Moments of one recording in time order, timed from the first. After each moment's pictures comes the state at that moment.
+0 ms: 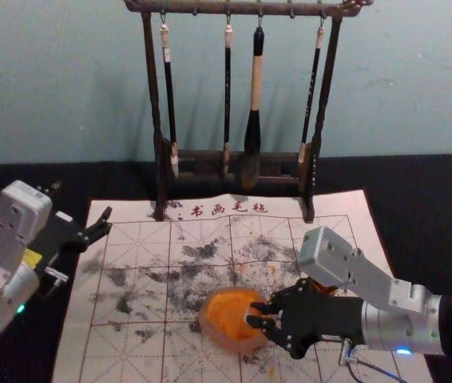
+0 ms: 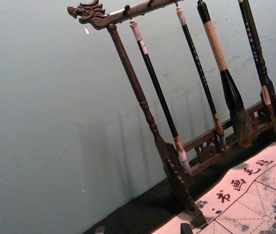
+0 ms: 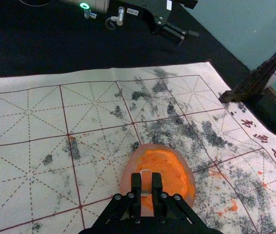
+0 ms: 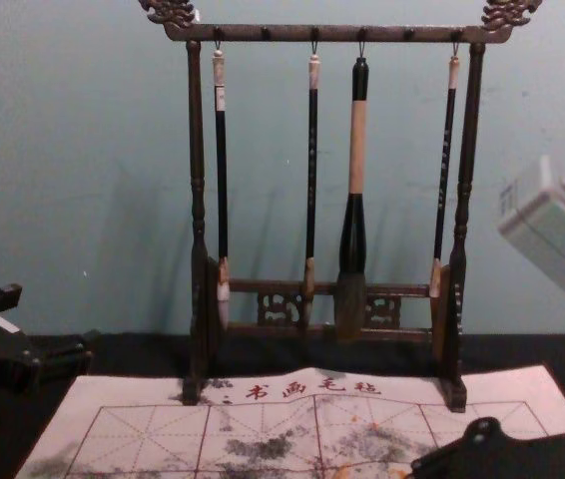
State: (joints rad) left arm -0.20 0.60 0.45 -1.41 -0.25 -0.12 0.03; right arm 0.29 0.63 -0.63 -1.68 0.20 0.25 0.66
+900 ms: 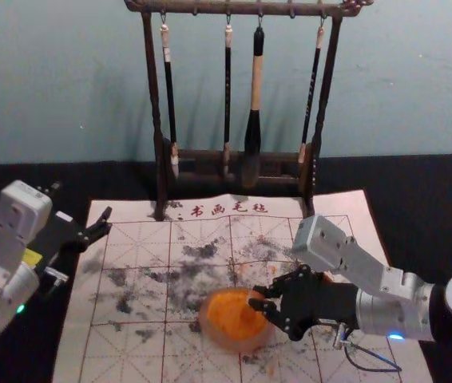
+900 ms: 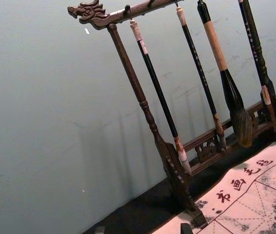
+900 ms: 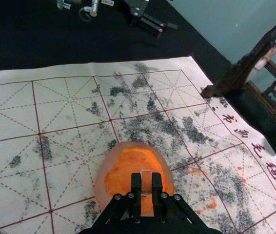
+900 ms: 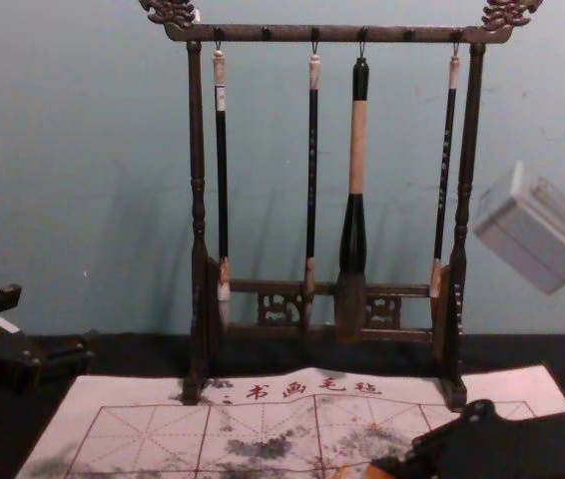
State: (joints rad) left arm -0.20 0.60 0.45 -1.41 -0.25 -0.12 0.03; right arm 0.33 0.60 -0.63 -1.61 0.16 0.25 0.63
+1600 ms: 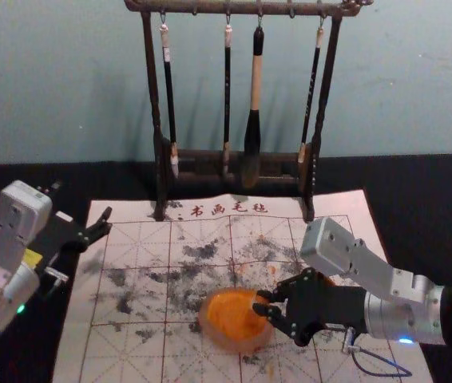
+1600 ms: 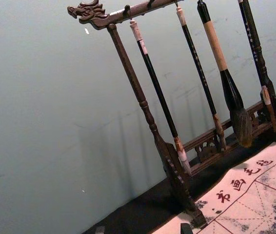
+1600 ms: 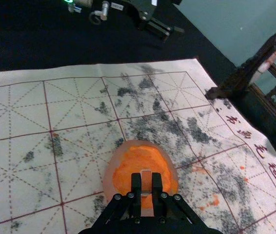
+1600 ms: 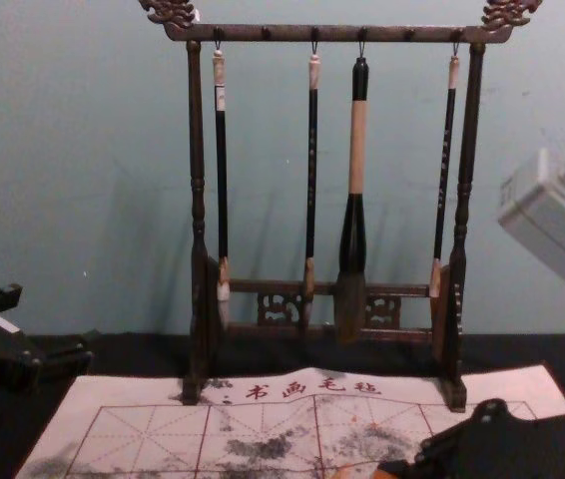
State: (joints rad) left arm -0.20 0.60 0.45 -1.41 -0.25 -0.12 0.03; right arm 0.31 0.63 -0.62 -1.66 0.18 0.25 0.65
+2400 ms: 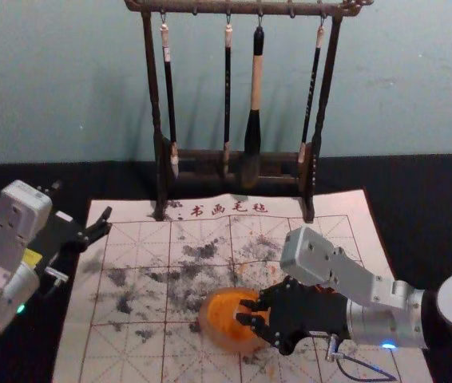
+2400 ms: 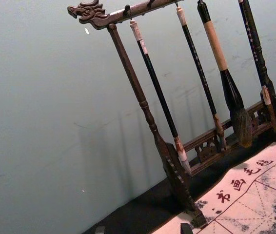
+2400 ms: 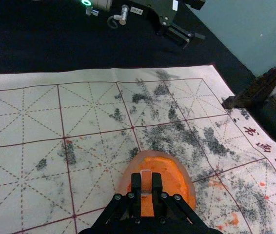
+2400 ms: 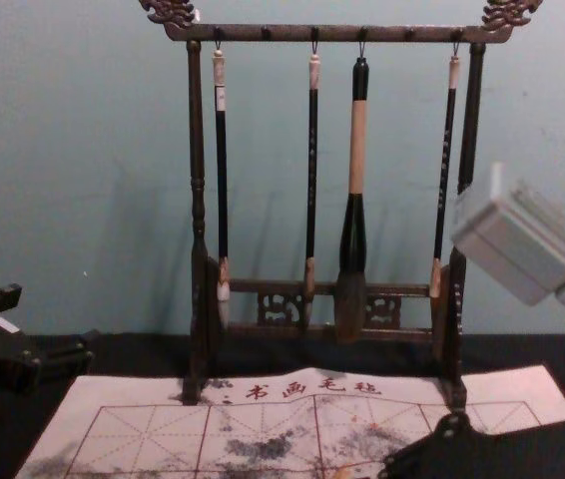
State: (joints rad) left arm -0.20 0.60 0.45 -1.41 -0.25 -0.12 0.03; right arm 0.33 0.60 -0.67 -1.65 0.16 0.25 0.66
